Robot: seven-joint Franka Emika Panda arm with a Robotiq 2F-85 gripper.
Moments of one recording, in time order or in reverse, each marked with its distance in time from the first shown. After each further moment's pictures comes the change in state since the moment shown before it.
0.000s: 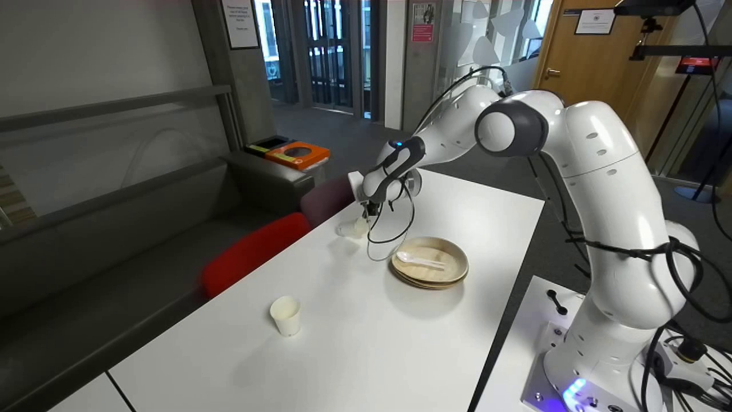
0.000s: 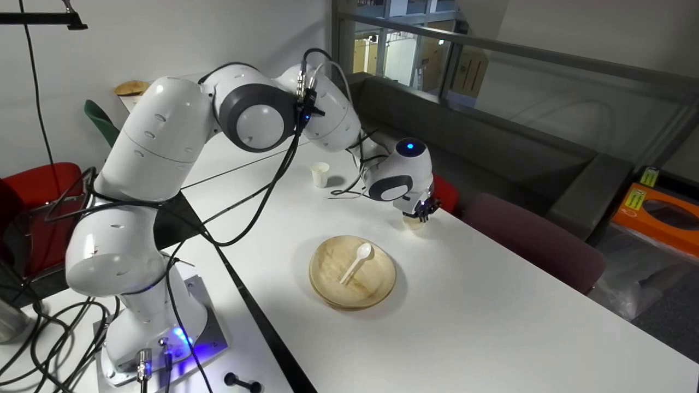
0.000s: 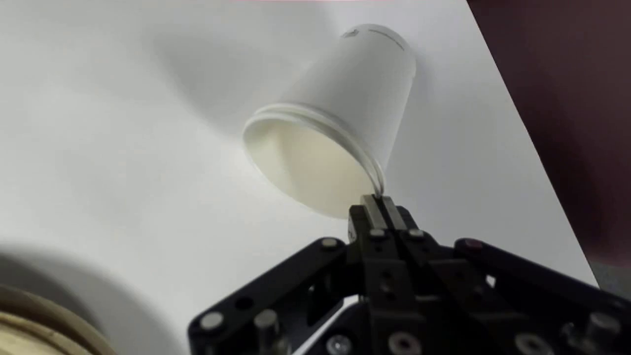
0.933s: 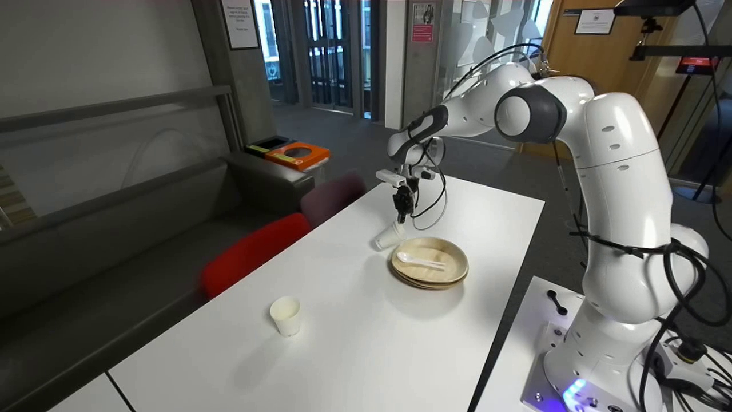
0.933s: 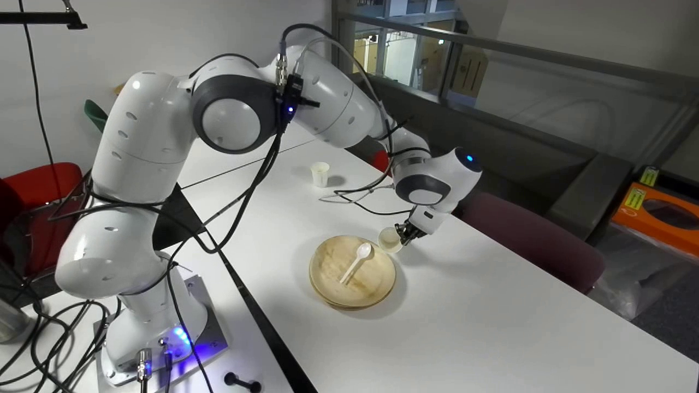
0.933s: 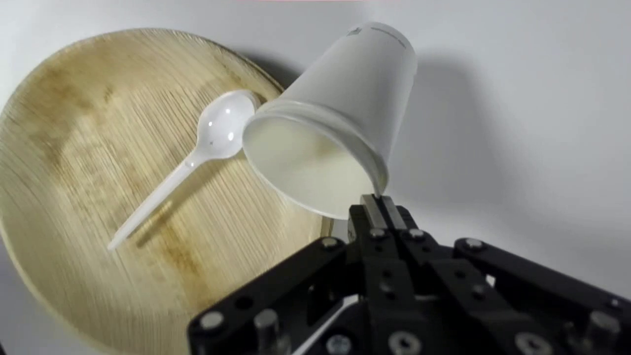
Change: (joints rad) arm -0.126 -0.089 -0.071 0.066 0.072 -0.735 -0.285
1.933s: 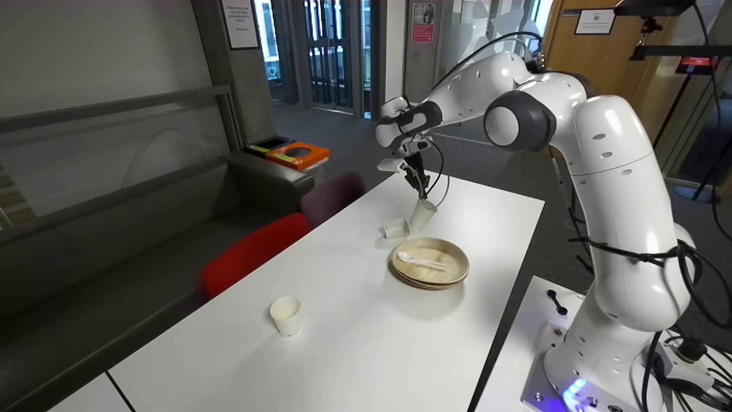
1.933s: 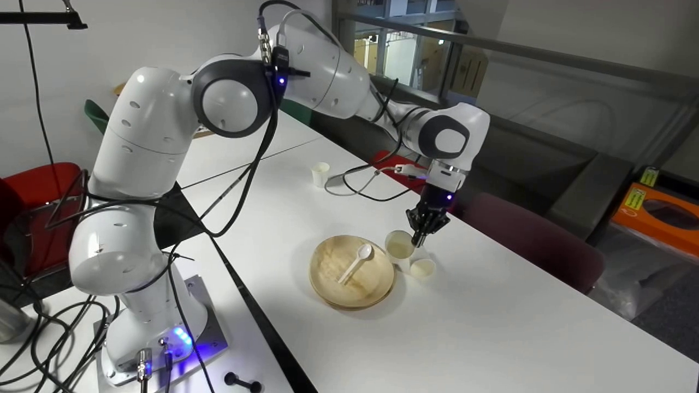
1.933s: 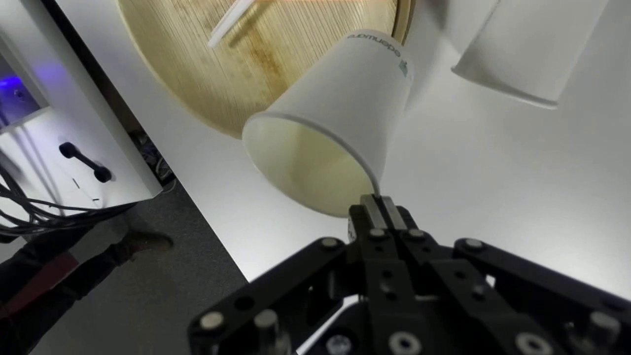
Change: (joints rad) arm 0.196 0.004 -0.203 0.231 -0.408 -0.410 0.171
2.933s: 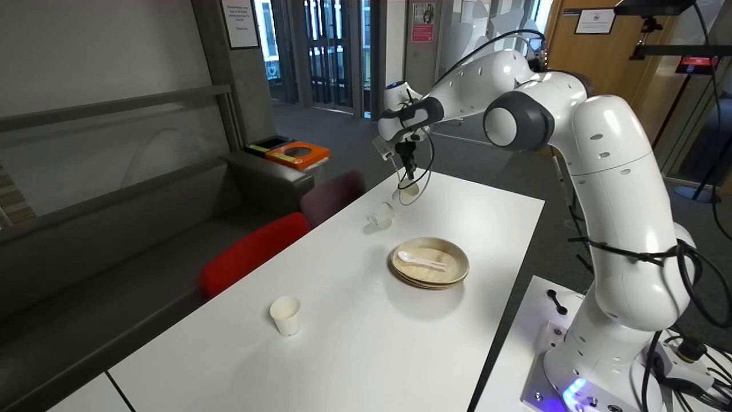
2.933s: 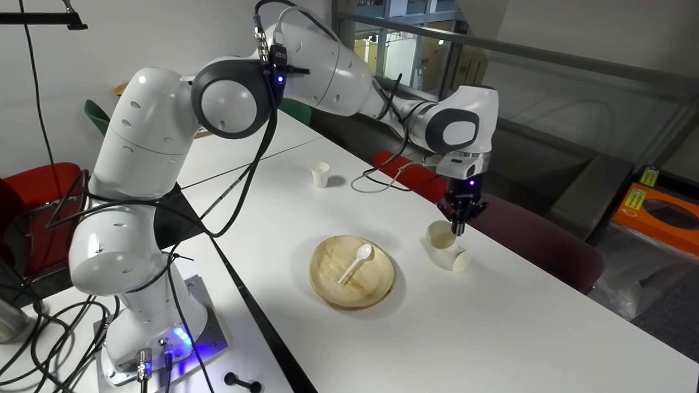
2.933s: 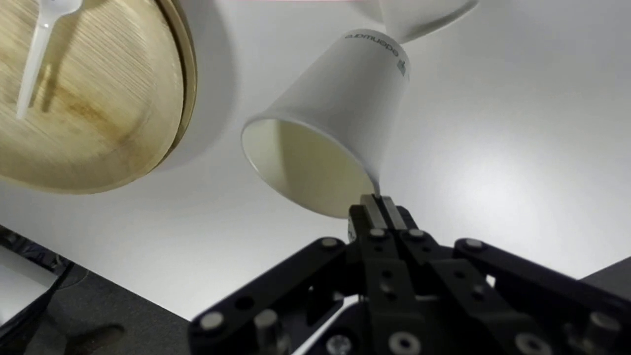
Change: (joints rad) arm -0.002 0.008 -0.032 0.051 -0.016 0.291 0.312
